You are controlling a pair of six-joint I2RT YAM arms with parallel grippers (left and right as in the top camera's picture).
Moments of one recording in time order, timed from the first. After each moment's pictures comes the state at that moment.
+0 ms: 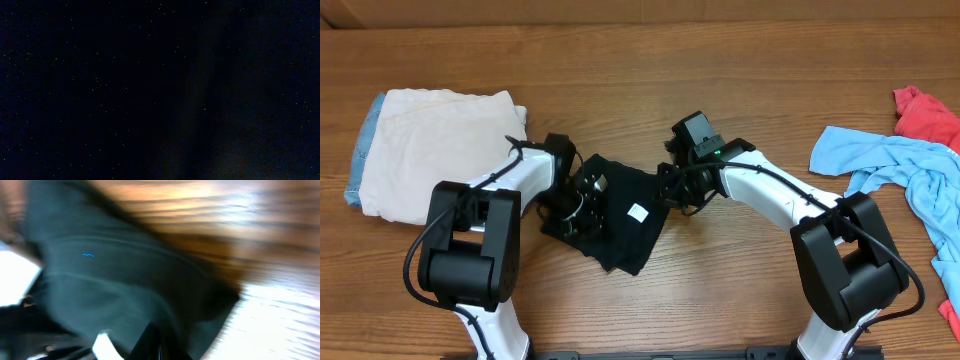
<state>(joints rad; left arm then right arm) -0.18 1.97 1.12 -1.00 0.68 -0.14 0.49 1.89 1.18 -0.58 -0.46 0.65</state>
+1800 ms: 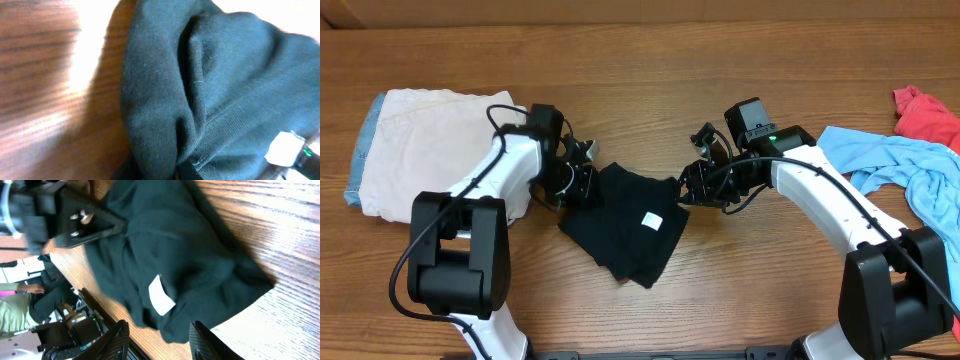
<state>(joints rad) -0.13 1.91 1.24 -0.94 0.53 0.00 0.31 1.72 1.18 -0.84 -0.75 0.23</state>
